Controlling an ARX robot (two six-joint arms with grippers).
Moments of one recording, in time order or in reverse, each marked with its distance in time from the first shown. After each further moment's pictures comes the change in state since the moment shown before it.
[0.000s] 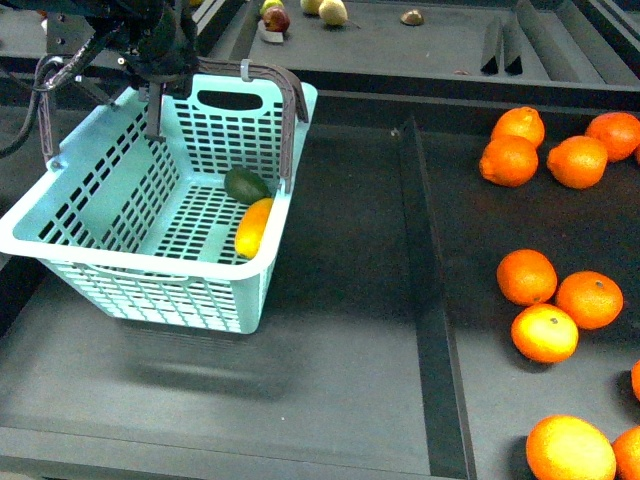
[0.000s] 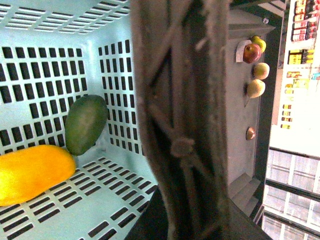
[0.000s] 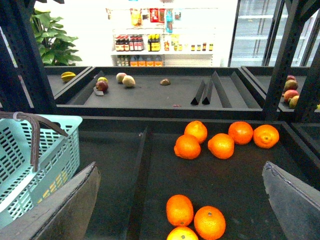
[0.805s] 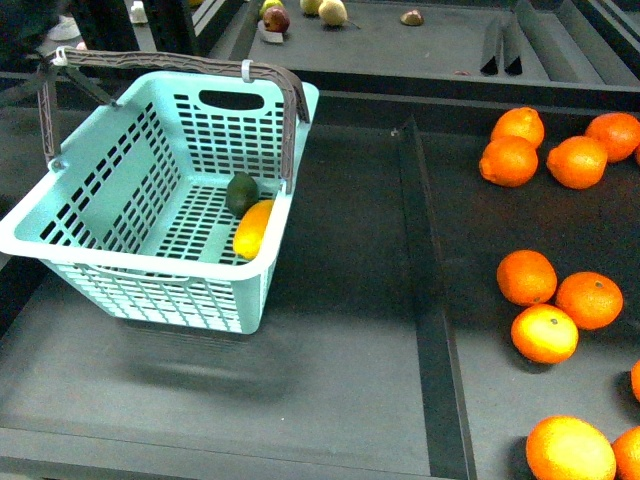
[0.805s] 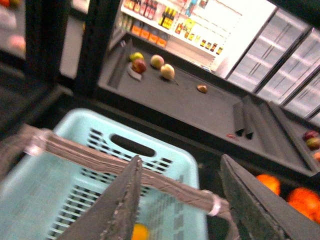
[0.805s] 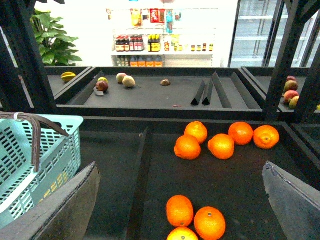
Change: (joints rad) left arm 0.063 -0.497 -0.888 0.978 0.240 1.144; right arm 0.000 0.000 0.000 0.000 0.000 0.000
